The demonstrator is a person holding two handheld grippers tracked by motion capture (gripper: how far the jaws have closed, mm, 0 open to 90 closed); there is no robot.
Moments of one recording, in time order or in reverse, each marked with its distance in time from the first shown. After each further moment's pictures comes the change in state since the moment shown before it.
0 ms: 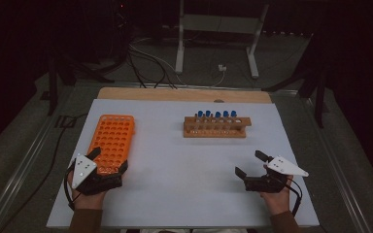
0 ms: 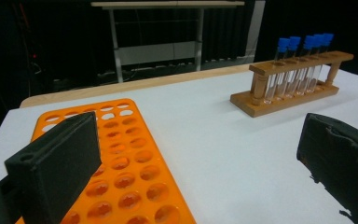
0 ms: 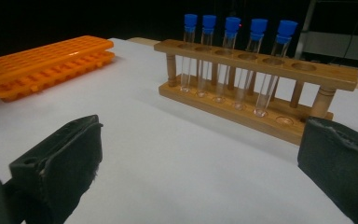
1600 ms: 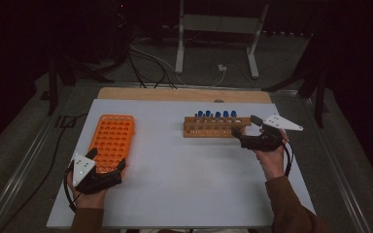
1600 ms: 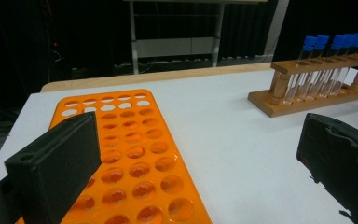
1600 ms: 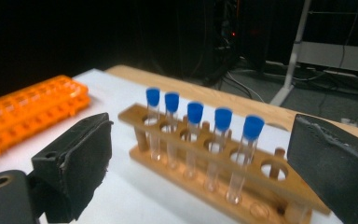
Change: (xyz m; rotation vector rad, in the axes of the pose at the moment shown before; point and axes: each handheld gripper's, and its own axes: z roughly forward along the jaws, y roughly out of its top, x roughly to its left) left arm 0.003 -0.002 0.001 0.013 0.083 -0.059; right arm -0.042 0.086 0.057 -0.010 -0.010 0.037
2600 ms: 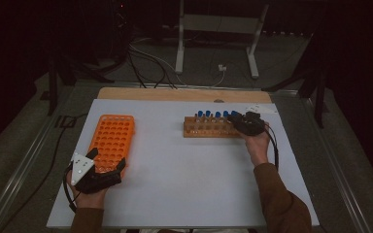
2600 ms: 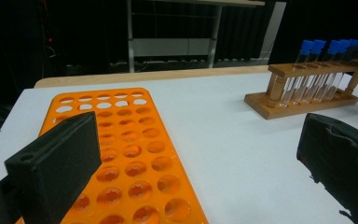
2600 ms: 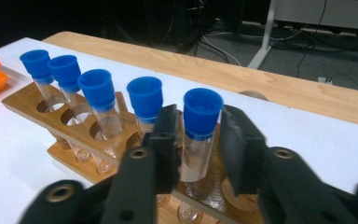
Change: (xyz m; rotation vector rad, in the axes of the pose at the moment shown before) left arm 0.002 -0.001 0.002 -0.001 -0.018 -0.034; right arm -0.040 -0.022 0.084 0.150 -0.116 0.035
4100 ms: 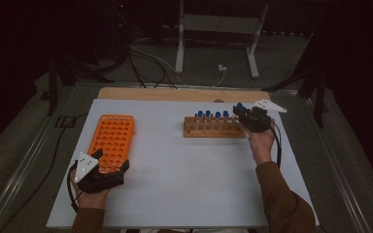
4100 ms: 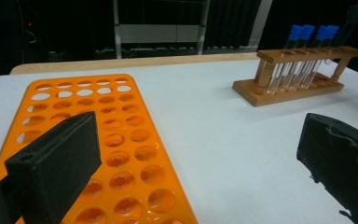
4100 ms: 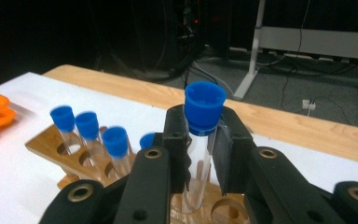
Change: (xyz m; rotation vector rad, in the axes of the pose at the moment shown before) left arm -0.003 -0.002 0.006 0.055 -0.059 -0.008; right arm 0.005 0.025 -0.027 -0.104 -0.038 0.017
